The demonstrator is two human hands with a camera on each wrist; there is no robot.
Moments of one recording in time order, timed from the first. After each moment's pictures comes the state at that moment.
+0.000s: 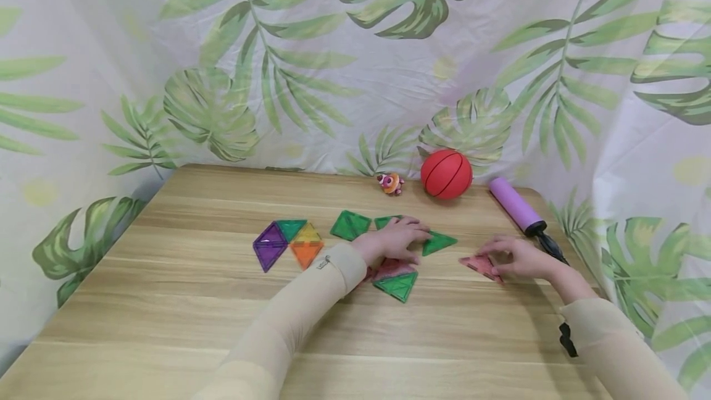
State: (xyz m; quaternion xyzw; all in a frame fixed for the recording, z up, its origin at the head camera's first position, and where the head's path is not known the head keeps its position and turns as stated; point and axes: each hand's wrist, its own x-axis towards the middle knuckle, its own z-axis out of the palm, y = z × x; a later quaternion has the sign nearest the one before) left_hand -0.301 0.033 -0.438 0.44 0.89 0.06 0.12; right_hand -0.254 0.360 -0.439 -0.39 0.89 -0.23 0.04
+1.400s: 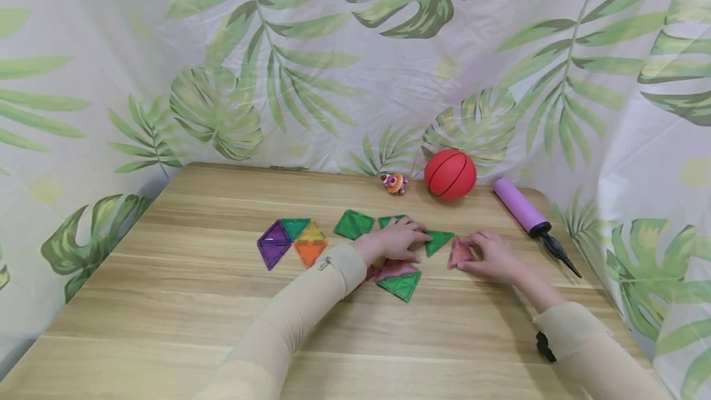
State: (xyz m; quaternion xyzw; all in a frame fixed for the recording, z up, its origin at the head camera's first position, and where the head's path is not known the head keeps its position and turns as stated) left_hand -0.297 0.025 -0.438 0.43 0.89 0.06 0.12; right_hand -0.246 0.293 -0.450 -0.21 0.97 -0.16 -0.03
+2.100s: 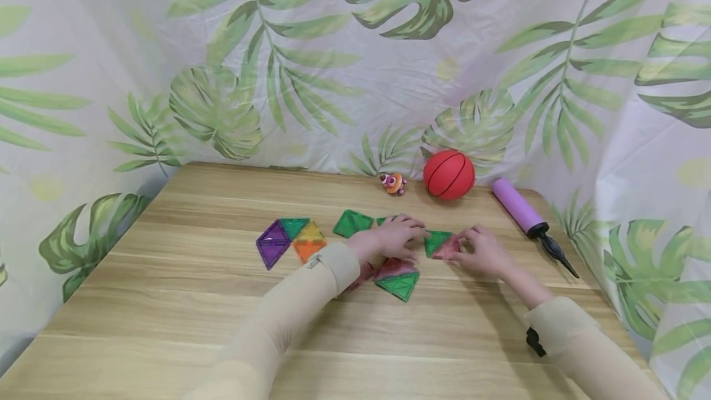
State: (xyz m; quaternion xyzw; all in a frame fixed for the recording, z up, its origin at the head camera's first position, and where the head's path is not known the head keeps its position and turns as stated) left_hand -0.293 0.017 -0.422 0.43 0.89 0.08 0.12; right_hand -0.245 0.269 -0.435 -0.16 0.97 -0.16 -0.04
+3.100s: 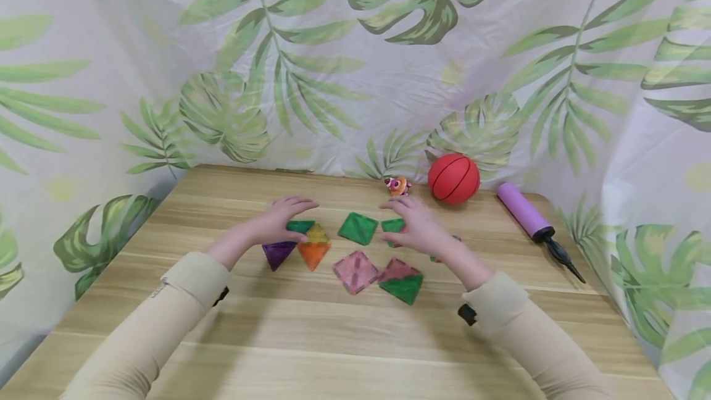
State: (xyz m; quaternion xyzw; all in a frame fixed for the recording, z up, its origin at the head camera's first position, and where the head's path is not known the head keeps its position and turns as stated) left_hand -0.276 -0.217 -0.395 0.32 0.93 0.18 0.03; right_hand -0.261 0.124 -0.371 -0.32 0.92 -0.20 -0.05
